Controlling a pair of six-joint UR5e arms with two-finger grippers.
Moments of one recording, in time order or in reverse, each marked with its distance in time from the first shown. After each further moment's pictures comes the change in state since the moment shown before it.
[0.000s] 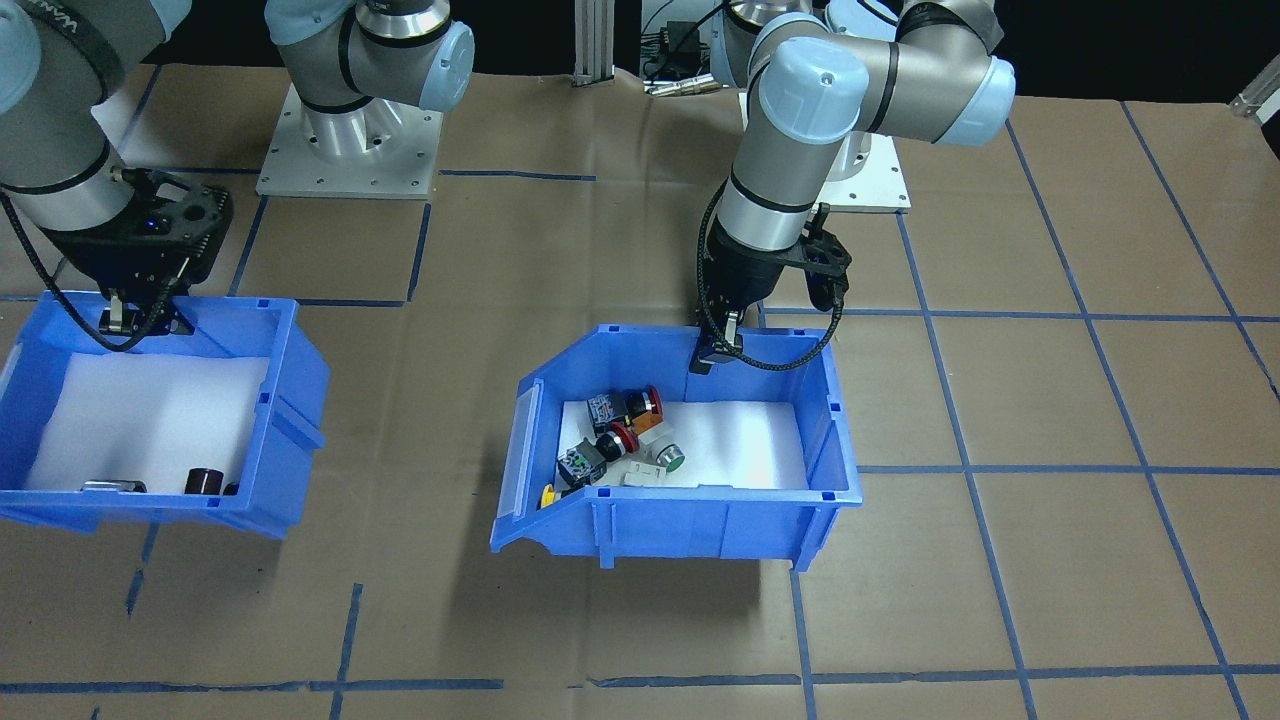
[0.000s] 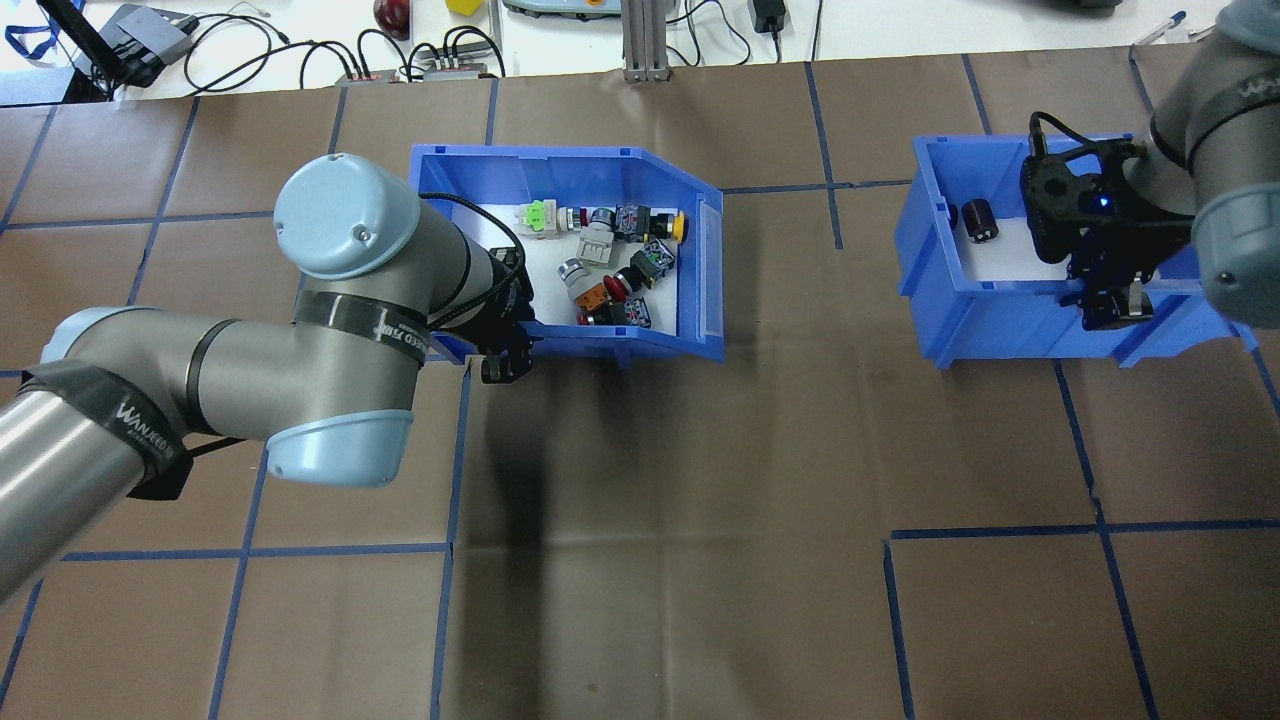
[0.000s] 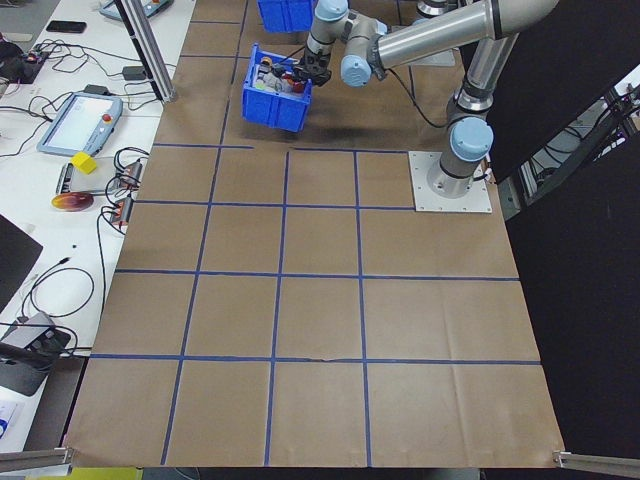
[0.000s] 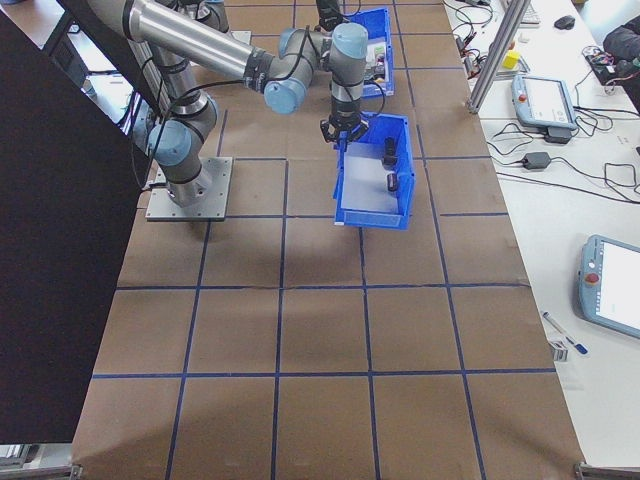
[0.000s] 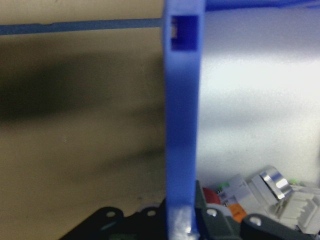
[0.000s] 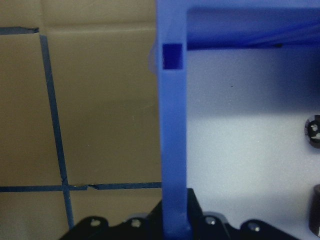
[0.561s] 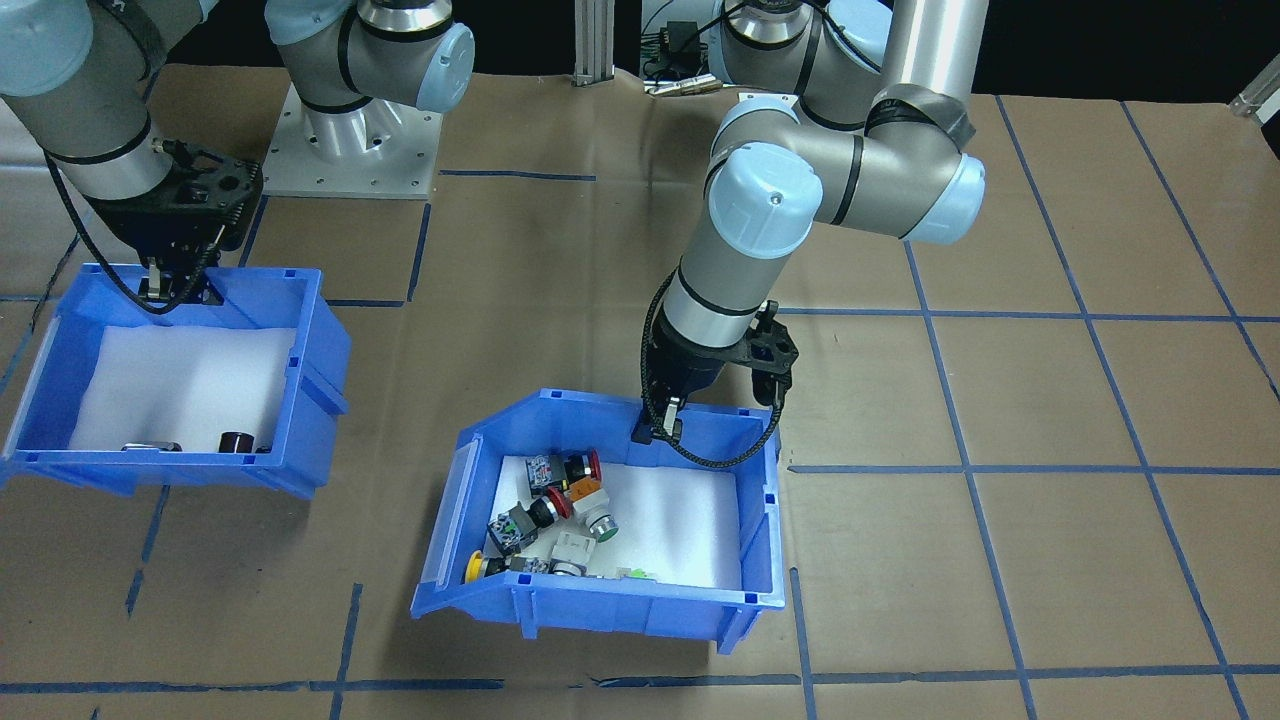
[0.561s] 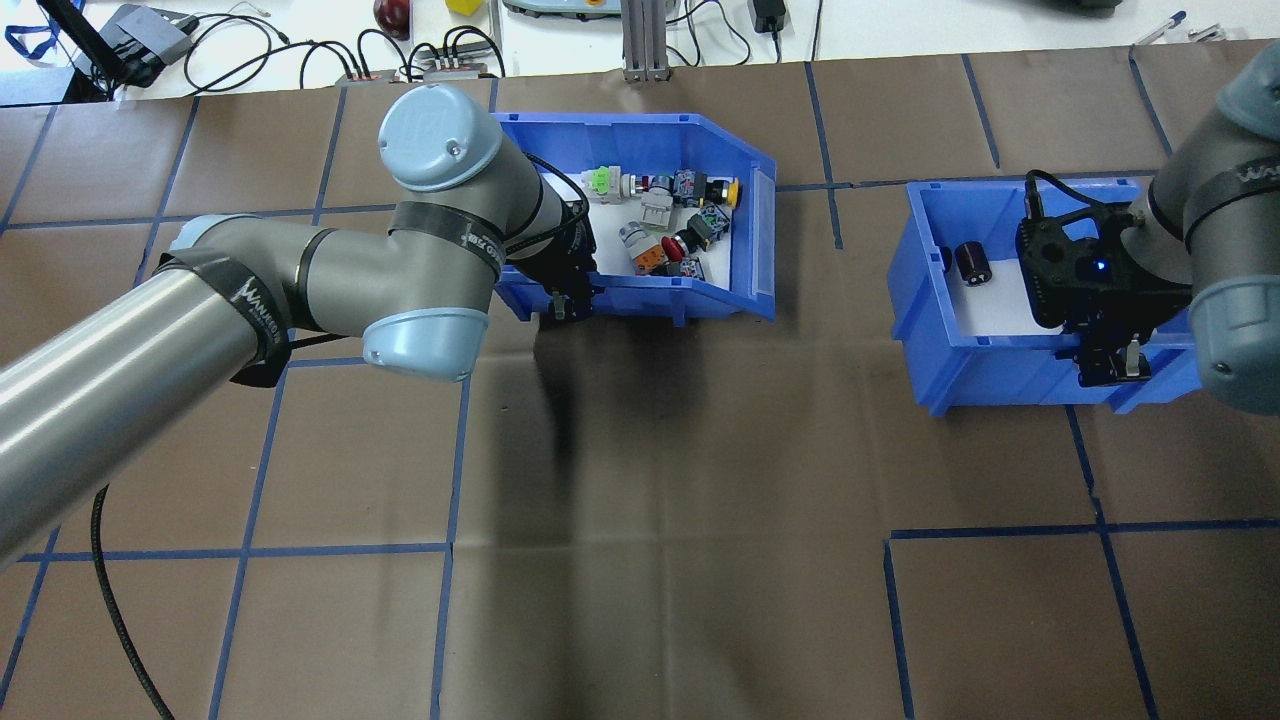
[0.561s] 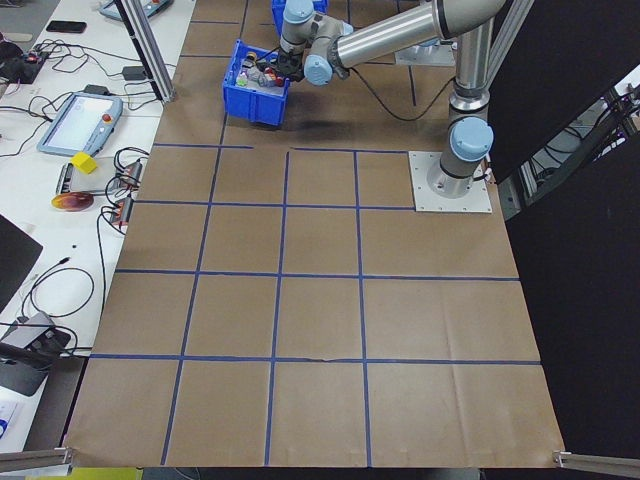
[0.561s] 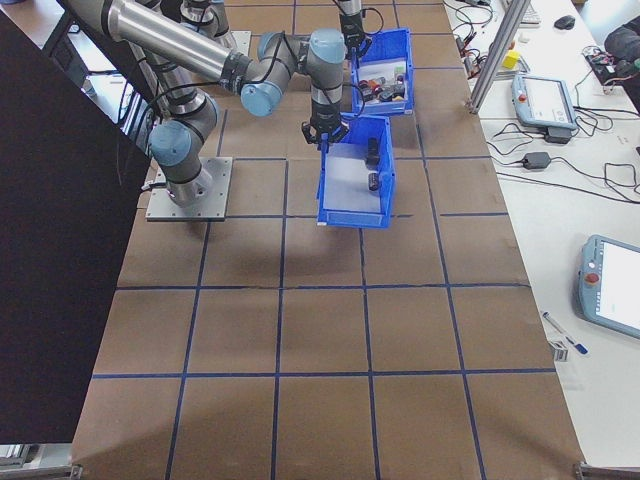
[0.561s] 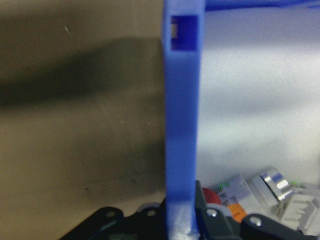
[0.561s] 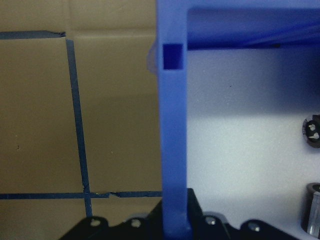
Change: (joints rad) left arm -0.057 -0.220 0.202 -0.002 -0.061 -0.029; right arm -0.006 -0.073 0.099 -0.011 0.003 -0.009
